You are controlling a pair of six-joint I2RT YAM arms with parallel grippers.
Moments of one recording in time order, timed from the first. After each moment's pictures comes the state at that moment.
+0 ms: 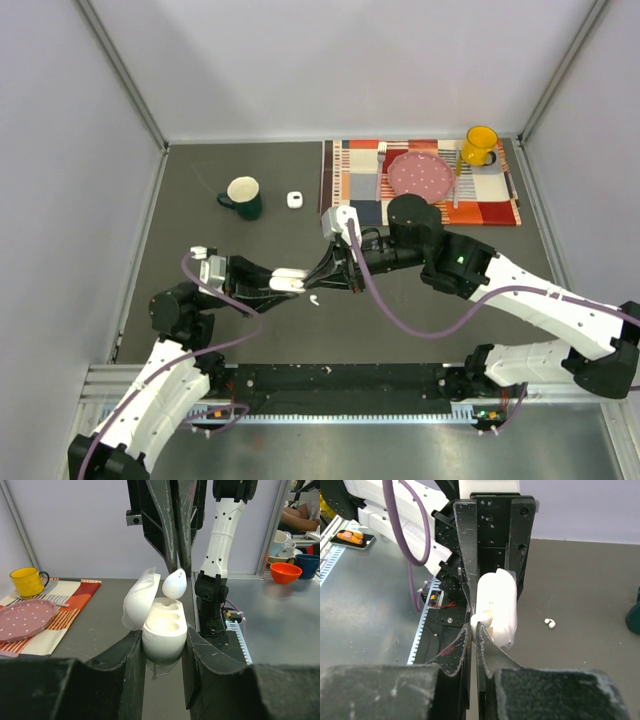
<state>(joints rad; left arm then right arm) -0.32 0.56 0.30 0.94 1.12 -0.62 1.05 1.18 1.25 -0.26 -0.65 -0.12</state>
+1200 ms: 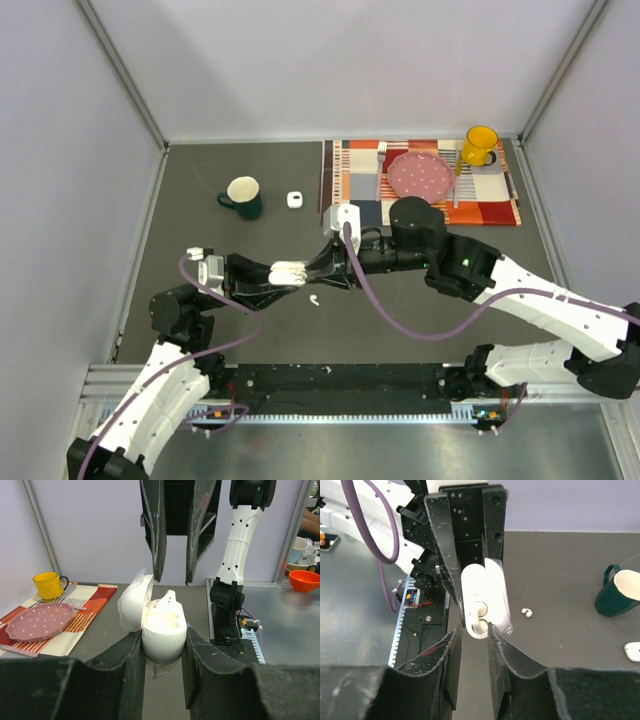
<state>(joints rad) -0.33 0.53 0.30 0.89 1.03 -0.55 1.08 1.18 1.26 -0.30 -0.48 -0.16</state>
